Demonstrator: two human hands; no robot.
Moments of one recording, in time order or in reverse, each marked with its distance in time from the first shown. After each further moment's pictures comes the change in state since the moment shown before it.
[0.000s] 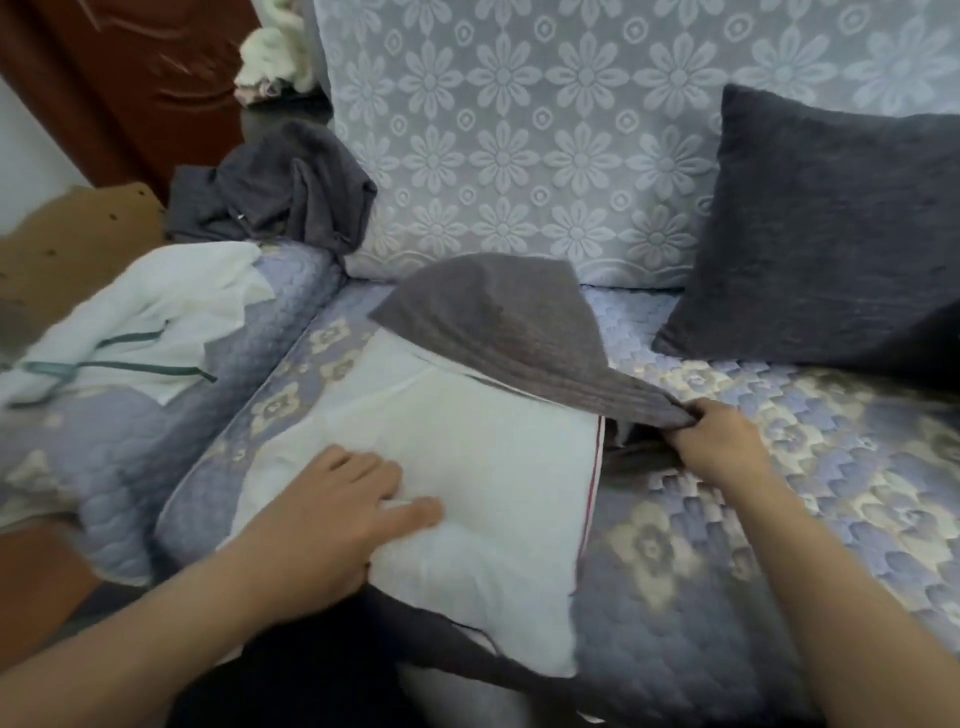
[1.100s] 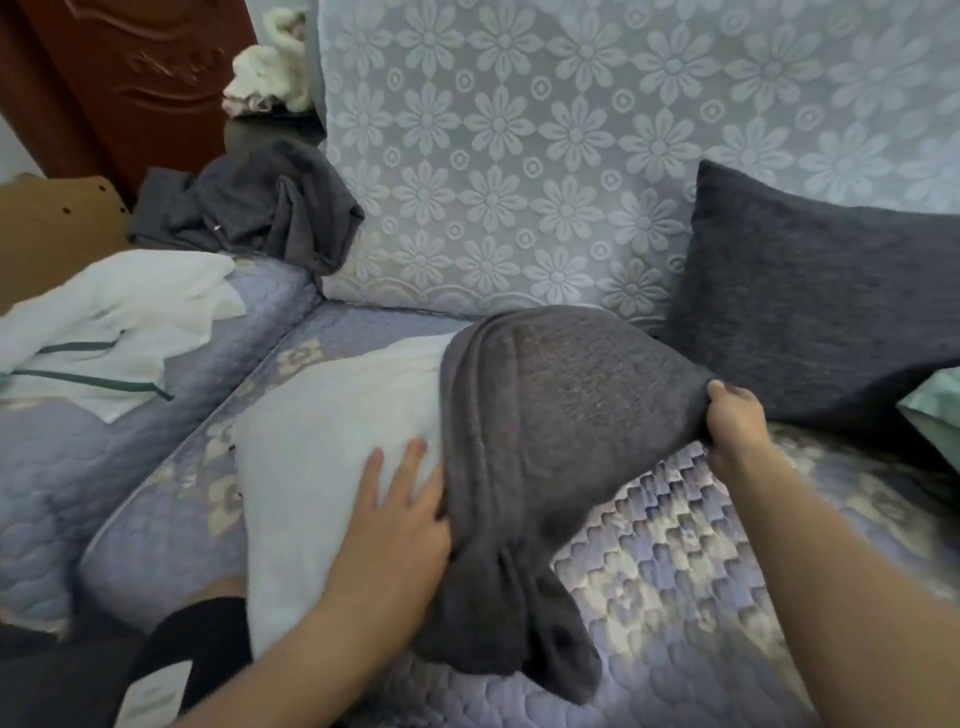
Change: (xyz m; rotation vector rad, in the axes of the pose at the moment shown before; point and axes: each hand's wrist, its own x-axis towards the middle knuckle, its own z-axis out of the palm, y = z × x) left_hand 0.059 0.048 0.030 -0.103 0.025 -0.288; right_hand 0.103 0.012 -0.024 0.944 0.207 0.300
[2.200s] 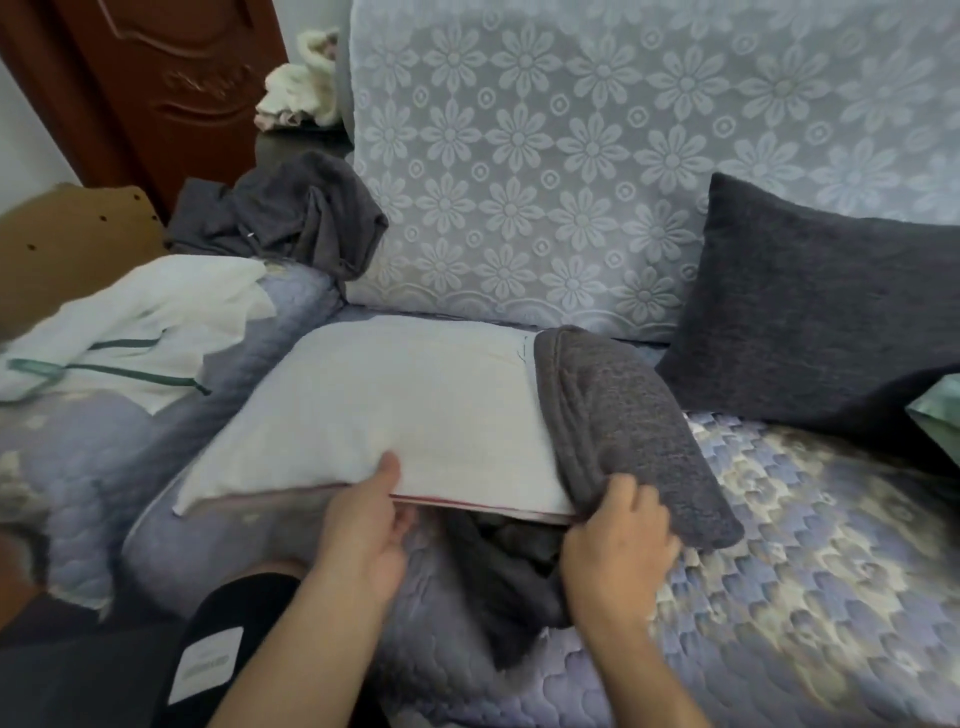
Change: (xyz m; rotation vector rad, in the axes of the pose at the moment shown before) left_hand 0.011 -0.021 -0.009 -2.176 0.480 -1.315; right_hand -0.241 0.069 0.051 -1.008 0.283 -0.626
